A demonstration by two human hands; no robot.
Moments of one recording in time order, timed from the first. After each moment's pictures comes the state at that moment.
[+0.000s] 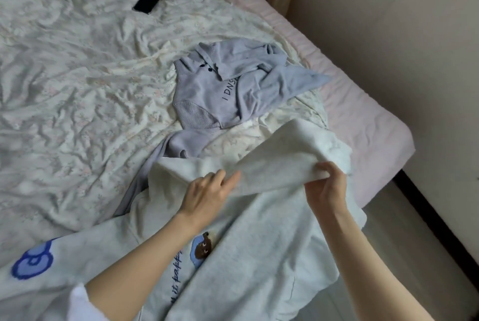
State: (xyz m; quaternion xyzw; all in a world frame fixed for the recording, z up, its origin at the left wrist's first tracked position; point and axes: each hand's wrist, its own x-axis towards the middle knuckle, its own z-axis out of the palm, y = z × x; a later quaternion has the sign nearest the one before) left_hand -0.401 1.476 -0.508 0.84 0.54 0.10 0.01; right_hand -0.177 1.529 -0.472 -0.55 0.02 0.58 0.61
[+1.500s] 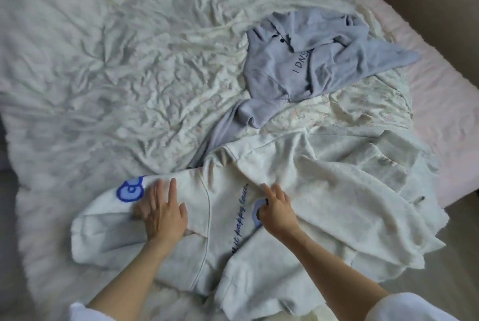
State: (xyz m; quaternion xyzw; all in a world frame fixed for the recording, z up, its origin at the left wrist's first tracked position) left_hand -0.549 1.304 -0.579 0.44 0.88 -0.08 0.18; right_hand -0.316 1.391 -0.578 -0.58 -0.71 0.39 -0.05
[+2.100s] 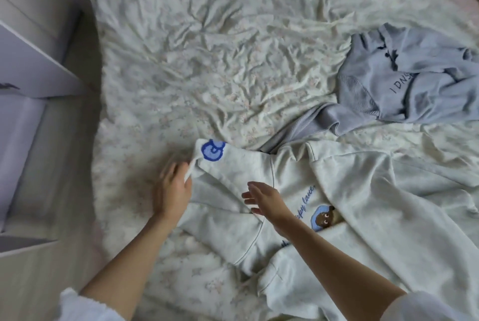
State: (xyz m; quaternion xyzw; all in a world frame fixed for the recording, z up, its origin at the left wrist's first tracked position) left_hand -0.647 1.217 -0.551 0.39 0.91 0.15 0.02; right_hand -0.471 1.339 -0.554 -0.50 -0.51 0.69 -0.04
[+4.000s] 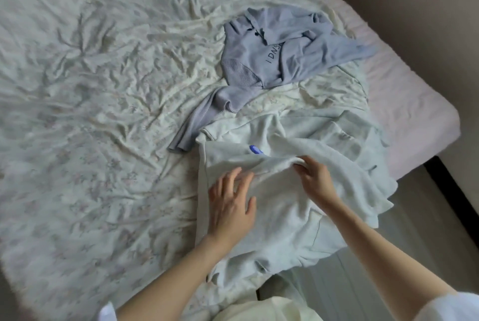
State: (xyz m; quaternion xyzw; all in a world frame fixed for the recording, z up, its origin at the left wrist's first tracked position) left_hand -0.386 1.299 -0.523 0.64 0.72 0.23 0.16; right_hand -0.215 1.407 -0.512 -0.64 -0.63 0.40 0.18
